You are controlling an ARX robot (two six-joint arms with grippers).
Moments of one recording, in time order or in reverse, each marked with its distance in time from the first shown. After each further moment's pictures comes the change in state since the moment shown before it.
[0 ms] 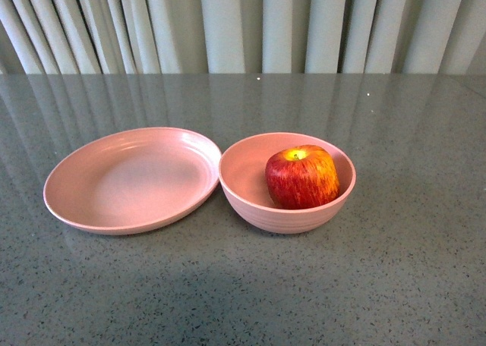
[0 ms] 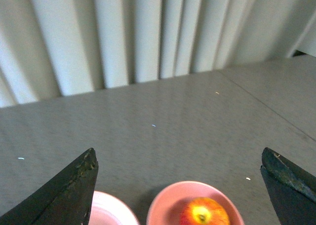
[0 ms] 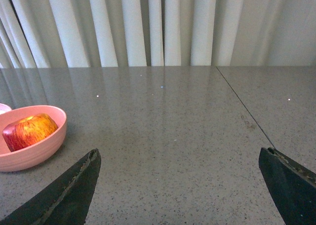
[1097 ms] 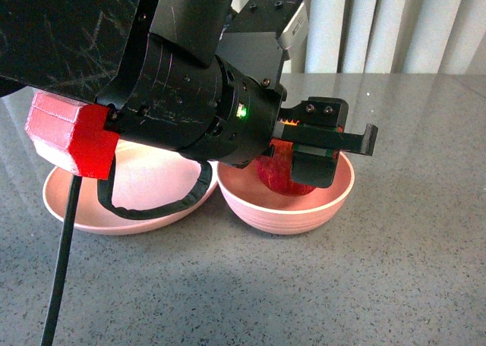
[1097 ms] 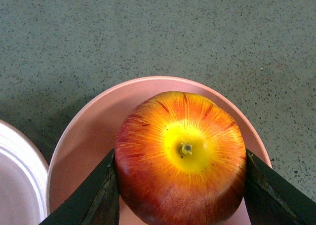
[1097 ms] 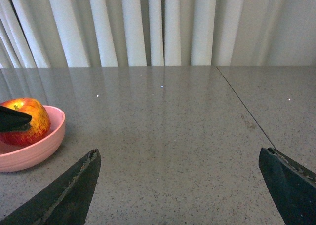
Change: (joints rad) left arm -0.088 0.504 0.176 -0.163 0.077 -0.037; right arm 0.000 0.000 0.000 0.000 0.000 0.000
